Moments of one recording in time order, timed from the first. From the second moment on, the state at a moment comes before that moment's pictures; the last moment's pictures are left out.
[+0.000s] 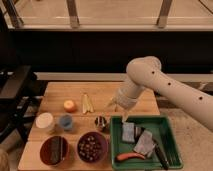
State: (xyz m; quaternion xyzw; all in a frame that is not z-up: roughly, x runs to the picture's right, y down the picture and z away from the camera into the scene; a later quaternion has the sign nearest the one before) arm 0.061 0.106 0.644 -0.24 -0.33 -0.39 0.82
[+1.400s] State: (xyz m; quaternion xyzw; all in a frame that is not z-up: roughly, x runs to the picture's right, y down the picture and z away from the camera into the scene) arm -0.104 0.153 0.655 -0.11 -0.41 -0.55 0.72
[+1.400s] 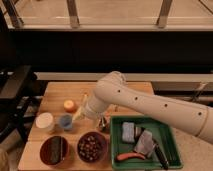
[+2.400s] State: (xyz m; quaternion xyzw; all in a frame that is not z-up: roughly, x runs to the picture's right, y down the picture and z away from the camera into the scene) arm -0.175 0.176 0.645 -0.10 -0.47 -0.55 0.68
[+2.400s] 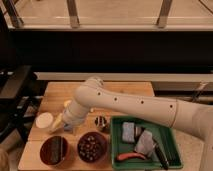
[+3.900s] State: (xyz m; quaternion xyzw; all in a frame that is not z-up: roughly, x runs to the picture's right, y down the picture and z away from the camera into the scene) arm -0.232 0.239 0.676 -0.07 -0.49 -0.57 0.66
